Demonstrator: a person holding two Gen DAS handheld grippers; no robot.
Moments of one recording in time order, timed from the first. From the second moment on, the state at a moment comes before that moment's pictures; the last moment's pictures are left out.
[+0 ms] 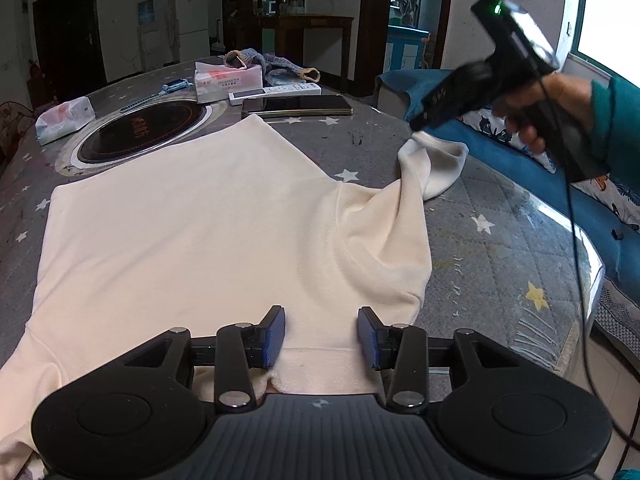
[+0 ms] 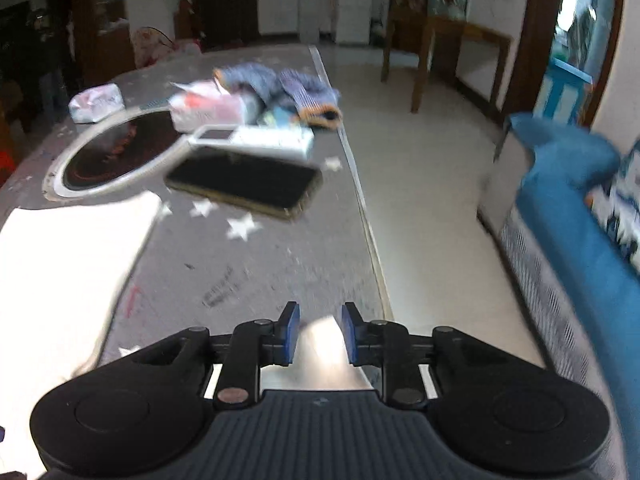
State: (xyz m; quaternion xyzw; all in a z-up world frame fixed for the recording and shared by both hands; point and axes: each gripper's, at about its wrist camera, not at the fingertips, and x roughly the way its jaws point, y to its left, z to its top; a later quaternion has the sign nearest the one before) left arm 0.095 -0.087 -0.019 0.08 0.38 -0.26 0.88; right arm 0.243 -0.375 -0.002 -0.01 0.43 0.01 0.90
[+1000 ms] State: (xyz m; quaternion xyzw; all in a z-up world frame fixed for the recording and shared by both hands) left arm 0.110 -0.147 -0.023 0.05 0.38 -0.35 0.86; right arm 0.164 -0.432 0.017 0.09 0.35 0.04 0.93
